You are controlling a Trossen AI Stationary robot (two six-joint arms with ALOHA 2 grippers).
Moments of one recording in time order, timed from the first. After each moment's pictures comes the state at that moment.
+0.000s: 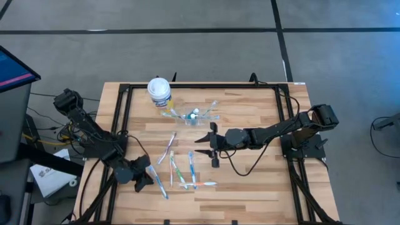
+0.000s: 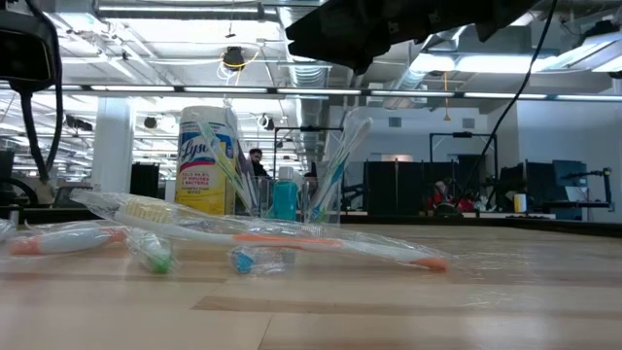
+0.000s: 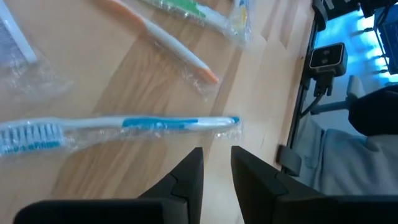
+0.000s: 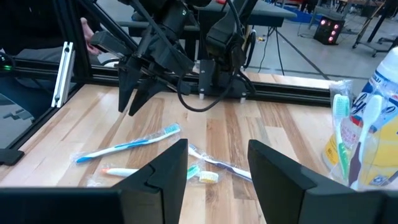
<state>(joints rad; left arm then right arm) -0.86 1.07 0.38 -0.10 -0.30 -1.39 0.20 1.62 0.91 0.46 0.17 -0.03</state>
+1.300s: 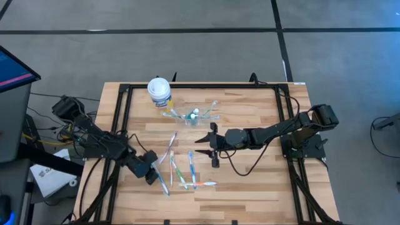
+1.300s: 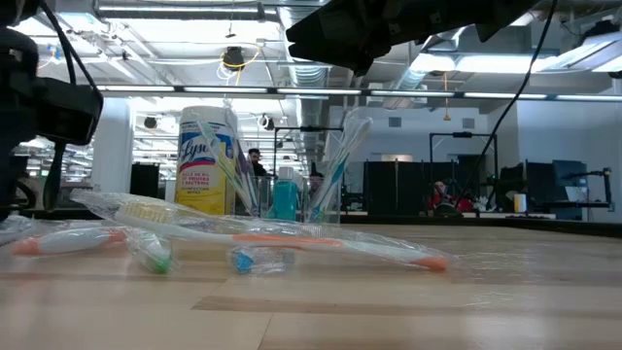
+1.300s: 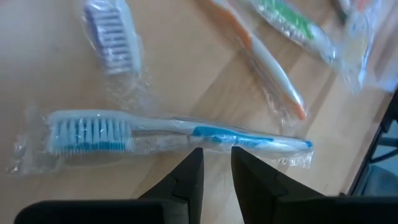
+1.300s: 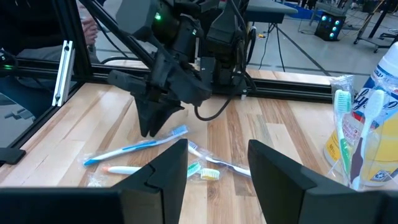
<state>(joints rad) -0.63 1.23 0.38 -0.11 -0.13 -1.44 0.20 1.62 0.91 0.45 0.17 -0.02</state>
